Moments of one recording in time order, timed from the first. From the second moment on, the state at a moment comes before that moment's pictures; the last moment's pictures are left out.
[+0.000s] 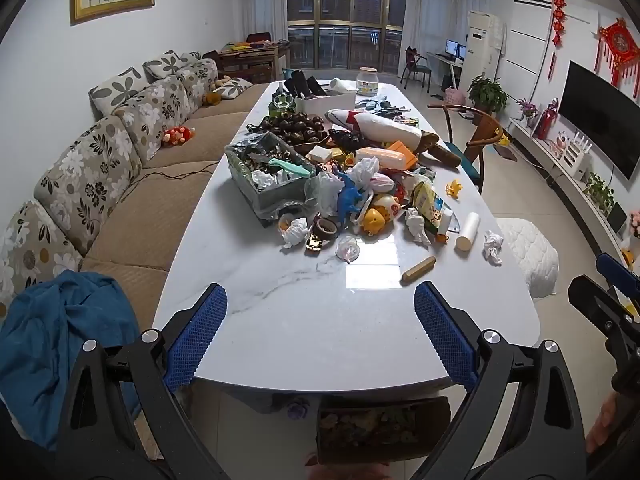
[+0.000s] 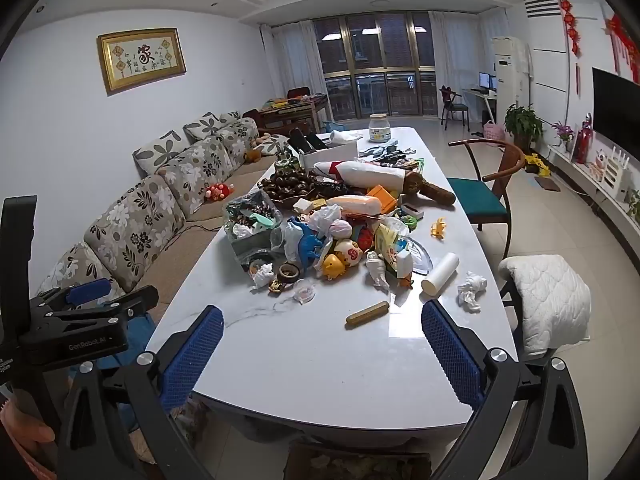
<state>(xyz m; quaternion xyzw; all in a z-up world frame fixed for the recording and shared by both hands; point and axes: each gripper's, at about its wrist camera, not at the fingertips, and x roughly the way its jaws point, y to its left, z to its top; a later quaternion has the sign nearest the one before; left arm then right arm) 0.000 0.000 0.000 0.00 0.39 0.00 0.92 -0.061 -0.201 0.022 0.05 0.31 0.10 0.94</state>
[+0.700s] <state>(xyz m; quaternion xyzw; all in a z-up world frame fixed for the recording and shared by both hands) -0.003 0.005 -0.009 0.00 0.39 0.00 0.92 -0.060 -0.202 0.022 0.05 0.32 0.10 0.94</state>
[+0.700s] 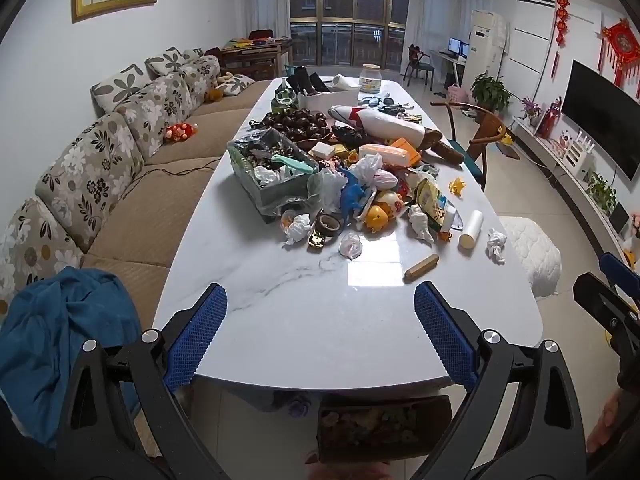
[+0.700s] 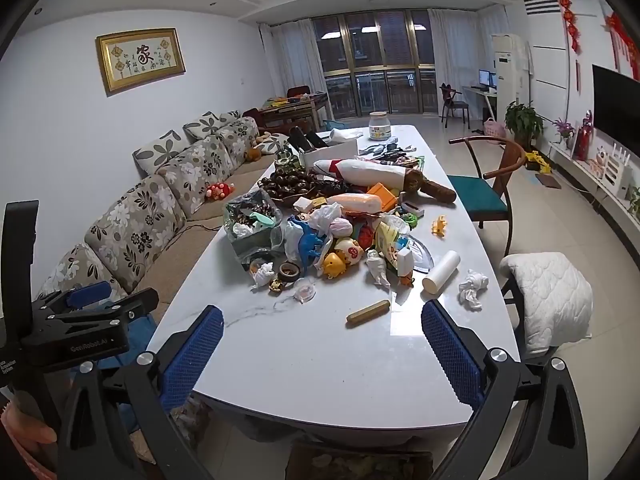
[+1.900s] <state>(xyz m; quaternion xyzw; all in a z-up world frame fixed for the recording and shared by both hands) -0.006 0.011 -0.017 0.00 0.40 0.00 0.92 -0.060 -0.199 0.019 0.05 0.32 0.11 0.94</state>
